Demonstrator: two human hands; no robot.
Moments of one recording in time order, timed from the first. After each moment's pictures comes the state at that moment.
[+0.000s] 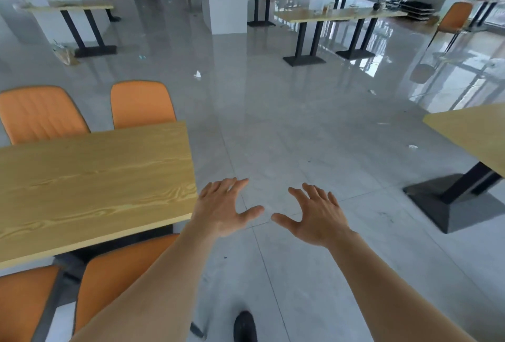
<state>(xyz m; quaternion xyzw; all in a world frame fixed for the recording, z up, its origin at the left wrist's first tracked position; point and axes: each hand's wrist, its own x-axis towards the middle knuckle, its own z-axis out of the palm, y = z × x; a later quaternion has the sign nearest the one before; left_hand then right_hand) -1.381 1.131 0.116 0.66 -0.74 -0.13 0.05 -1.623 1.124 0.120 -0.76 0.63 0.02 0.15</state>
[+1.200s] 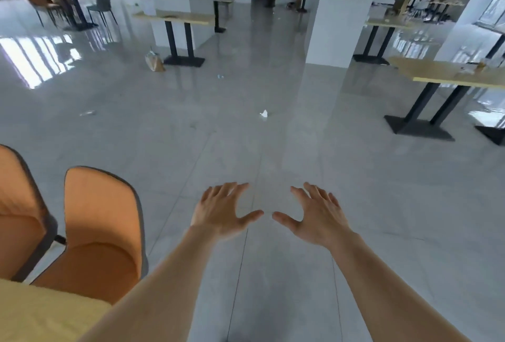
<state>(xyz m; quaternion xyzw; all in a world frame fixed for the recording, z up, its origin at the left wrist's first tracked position) -1.244 0.190 0.133 0.81 -0.56 -0.12 0.10 -1.453 0.073 0.153 -0.89 0.44 0.05 0.13</state>
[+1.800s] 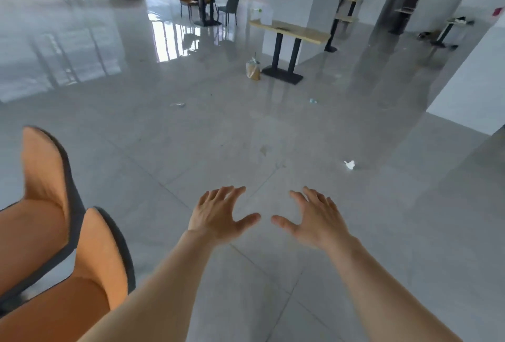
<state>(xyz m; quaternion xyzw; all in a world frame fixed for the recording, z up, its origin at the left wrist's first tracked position) -0.893 -0.035 0.107 0.92 -0.32 -0.10 0.18 -1.020 -0.239 0.149 -0.97 0.22 0.10 0.10</state>
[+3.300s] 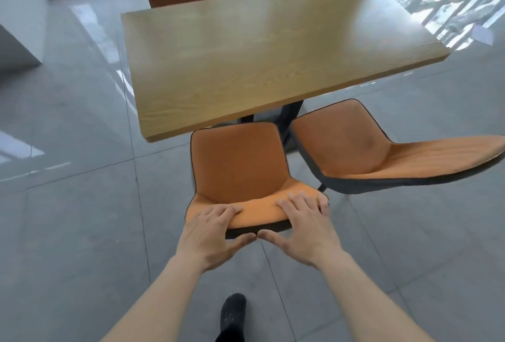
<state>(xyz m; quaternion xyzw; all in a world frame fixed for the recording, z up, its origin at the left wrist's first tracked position) -0.806 0.079 -0.082 0.72 0.64 -0.02 0.26 -0.573 0.102 -0.062 -0.60 -0.77 0.20 -0.09</state>
